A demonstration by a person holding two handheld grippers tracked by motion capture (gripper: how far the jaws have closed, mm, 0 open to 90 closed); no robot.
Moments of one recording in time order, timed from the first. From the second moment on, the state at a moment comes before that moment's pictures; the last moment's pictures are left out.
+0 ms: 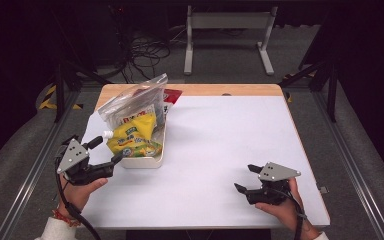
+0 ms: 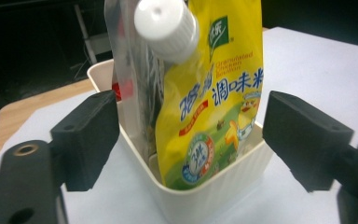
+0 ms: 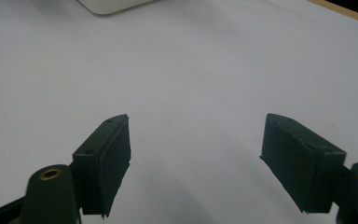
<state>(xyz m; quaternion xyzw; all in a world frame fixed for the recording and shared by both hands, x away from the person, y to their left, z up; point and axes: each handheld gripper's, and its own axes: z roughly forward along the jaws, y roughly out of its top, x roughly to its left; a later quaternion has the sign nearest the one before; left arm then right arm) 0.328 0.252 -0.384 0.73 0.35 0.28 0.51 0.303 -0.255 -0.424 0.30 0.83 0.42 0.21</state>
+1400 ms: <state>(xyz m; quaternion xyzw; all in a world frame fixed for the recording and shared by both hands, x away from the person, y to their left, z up) 0.291 0.209 -0.413 0.77 0.30 0.22 0.51 0.303 -0.259 -0.416 0.29 0.83 0.42 0.23</state>
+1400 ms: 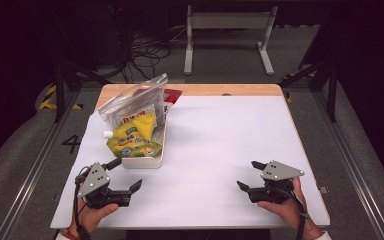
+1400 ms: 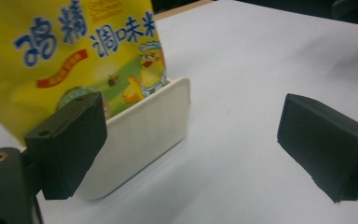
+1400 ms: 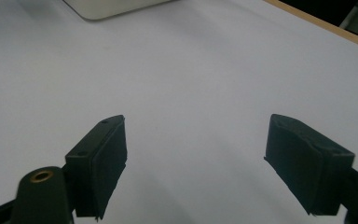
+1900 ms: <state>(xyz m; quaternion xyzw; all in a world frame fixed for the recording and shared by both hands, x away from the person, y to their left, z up) 0.296 0.184 -0.421 0.80 0.27 0.20 0.49 0.296 -0.265 -0.414 0.29 0.83 0.40 0.25</state>
